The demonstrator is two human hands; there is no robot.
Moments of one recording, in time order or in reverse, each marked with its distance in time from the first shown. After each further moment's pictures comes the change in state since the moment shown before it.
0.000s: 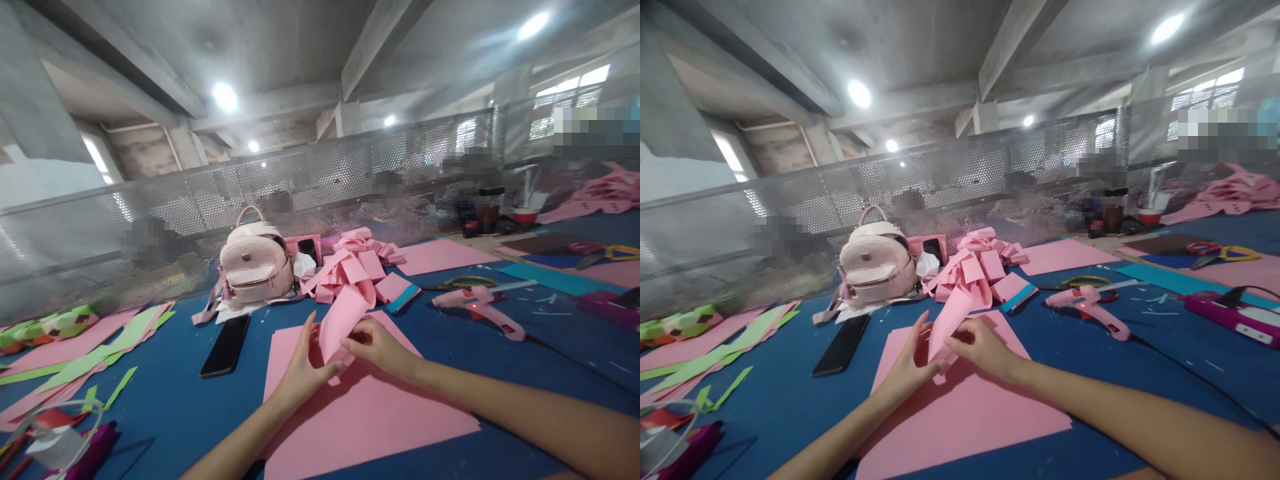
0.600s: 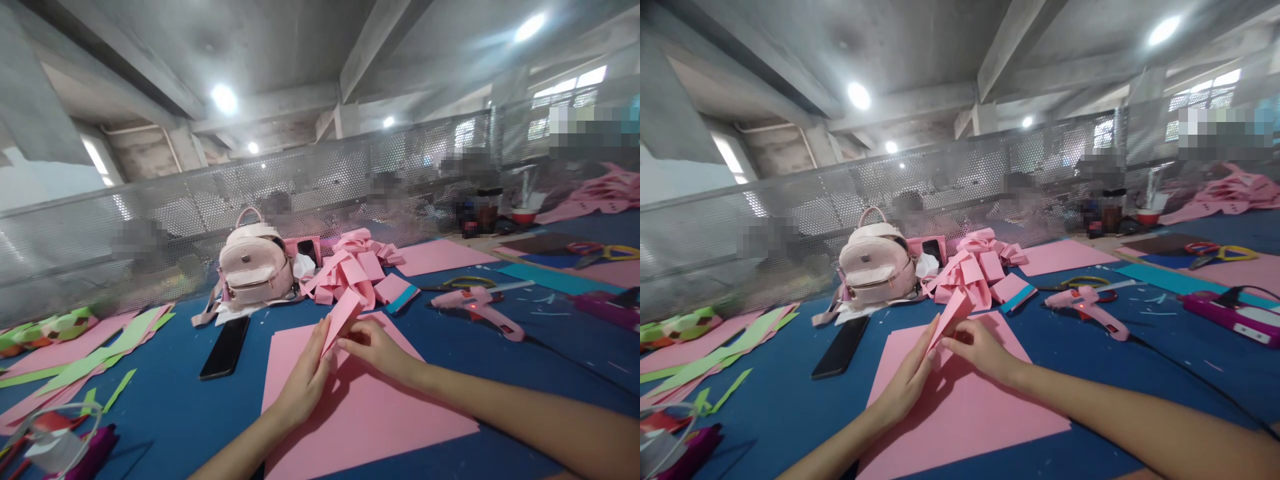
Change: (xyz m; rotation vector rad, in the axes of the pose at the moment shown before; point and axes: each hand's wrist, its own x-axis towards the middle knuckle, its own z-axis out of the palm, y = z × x) left_hand -0.015 0.023 0.000 0.220 -0.109 0.128; right_hand 0.001 -0.002 0.003 0.023 0.016 0.015
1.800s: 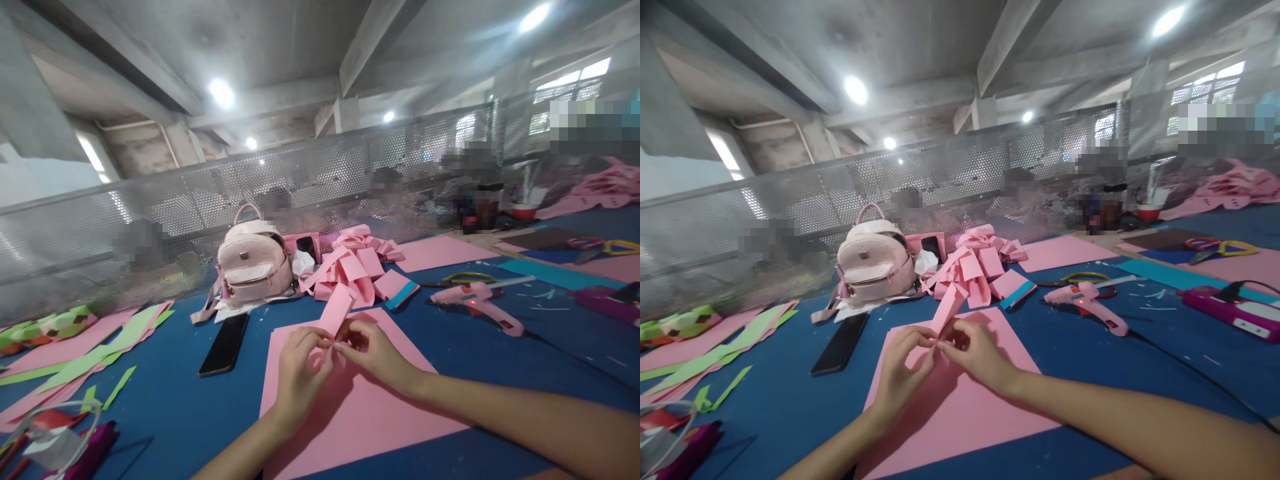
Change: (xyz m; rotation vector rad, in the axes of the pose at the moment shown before) left_hand 0.006 0.019 0.003 0.306 0.393 0.345; right_hand -0.009 -0.004 0.015 0.044 0.112 -0.036
